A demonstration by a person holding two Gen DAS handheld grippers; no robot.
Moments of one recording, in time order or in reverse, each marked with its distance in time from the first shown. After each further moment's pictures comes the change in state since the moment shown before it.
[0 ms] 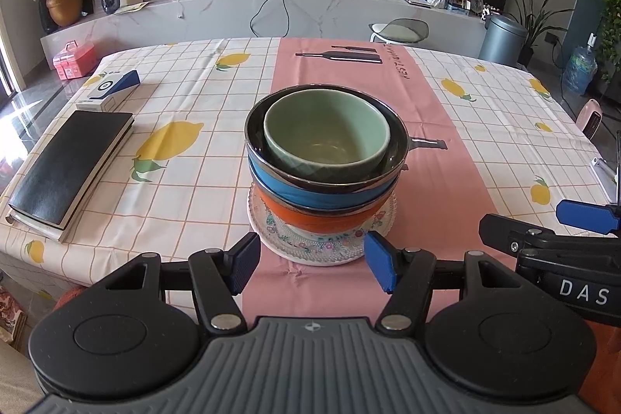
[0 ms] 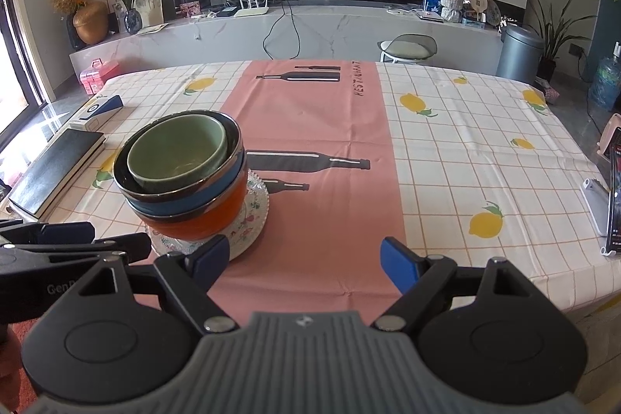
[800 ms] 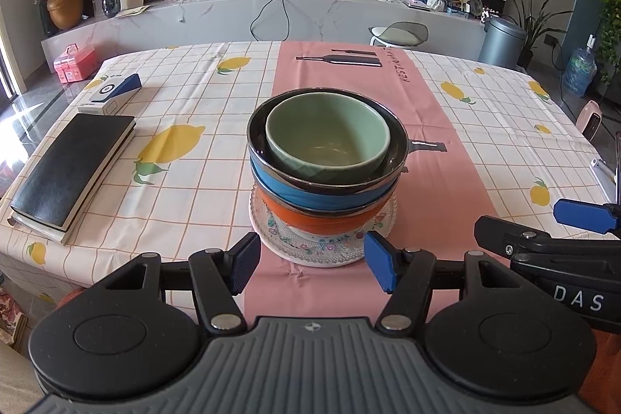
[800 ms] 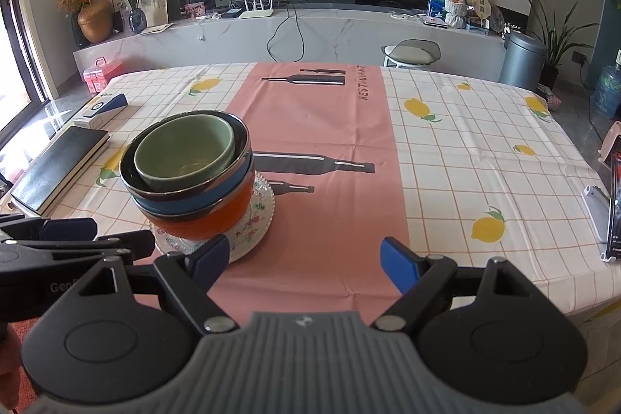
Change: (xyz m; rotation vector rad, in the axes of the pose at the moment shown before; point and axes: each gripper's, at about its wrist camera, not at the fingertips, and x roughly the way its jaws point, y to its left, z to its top) left arm -0.005 0.000 0.000 0.002 -0.010 0.002; right arm -0.002 0.003 -0.001 -0.019 -0.012 0.004
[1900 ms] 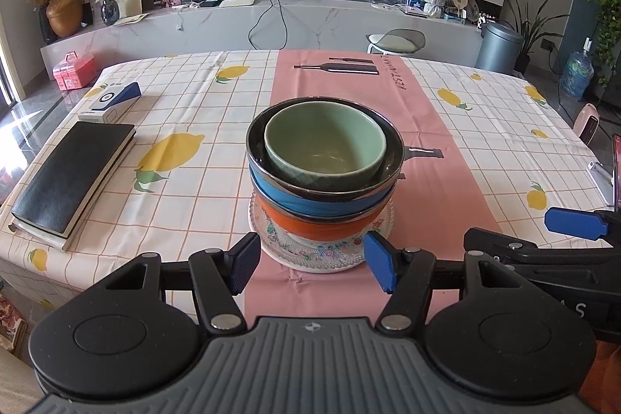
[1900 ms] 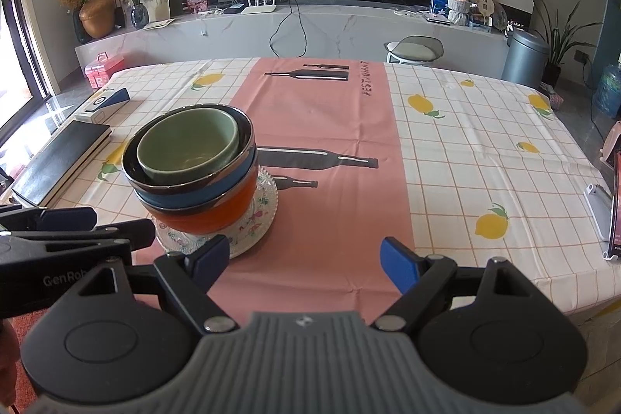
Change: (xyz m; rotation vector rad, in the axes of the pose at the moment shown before) left arm -0.004 -0.001 0.002 0.010 -0.026 -0.003; right arm 0.002 0.002 -0.002 -0.004 0.015 0.007
